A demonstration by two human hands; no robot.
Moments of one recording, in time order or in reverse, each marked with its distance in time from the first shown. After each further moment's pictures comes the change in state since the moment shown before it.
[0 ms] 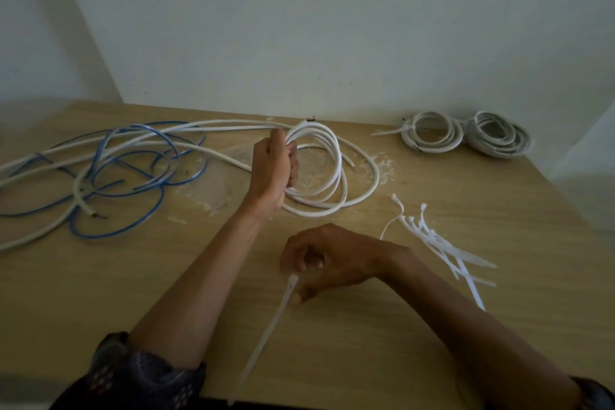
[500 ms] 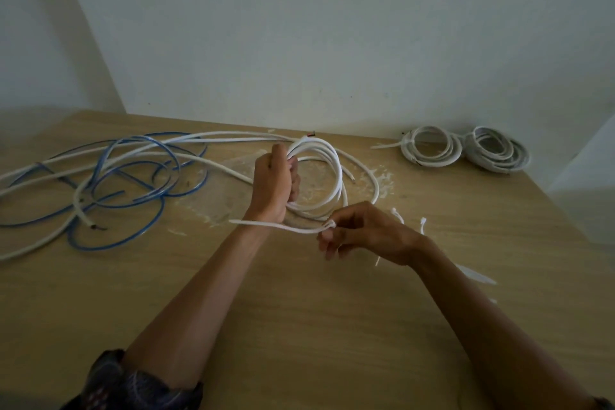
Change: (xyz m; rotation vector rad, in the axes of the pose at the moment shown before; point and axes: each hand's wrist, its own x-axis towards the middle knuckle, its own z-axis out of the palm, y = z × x) left_hand 0.002 -0.005 0.001 -0.011 0.031 -0.018; right_hand -0.015 0.037 -0.033 0.652 0.249 0.023
